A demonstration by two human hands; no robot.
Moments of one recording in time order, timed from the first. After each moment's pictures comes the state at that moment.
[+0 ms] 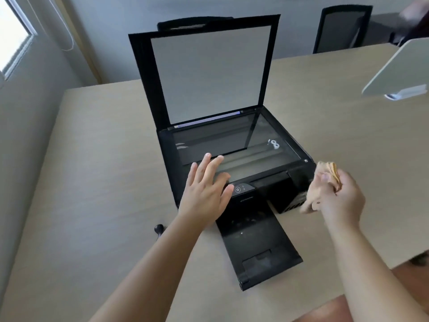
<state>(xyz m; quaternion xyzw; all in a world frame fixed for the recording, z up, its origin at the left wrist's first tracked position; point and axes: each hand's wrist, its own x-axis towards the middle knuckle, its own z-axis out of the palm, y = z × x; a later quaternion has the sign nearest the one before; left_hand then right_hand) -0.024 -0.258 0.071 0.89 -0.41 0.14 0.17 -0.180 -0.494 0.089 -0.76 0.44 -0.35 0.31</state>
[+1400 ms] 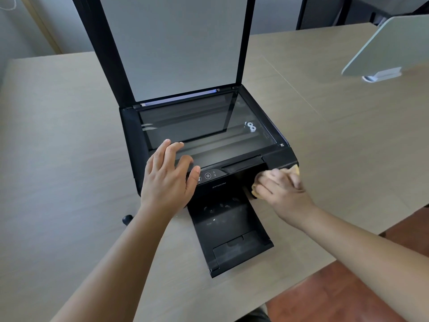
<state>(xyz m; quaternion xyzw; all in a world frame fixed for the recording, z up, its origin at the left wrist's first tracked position) -0.018 -0.261 0.067 0.91 -0.35 0.14 0.16 -0.185 -0.510 0.029 -0.94 -0.04 -0.23 -0.25</state>
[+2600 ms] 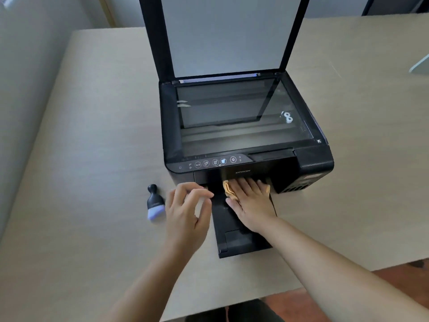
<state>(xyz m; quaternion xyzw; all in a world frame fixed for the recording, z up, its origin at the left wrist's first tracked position) -0.121 -0.223 0.023 0.89 -0.19 0.11 0.41 -0.142 -0.417 -0.034 -0.99 0.04 0.10 0.09</state>
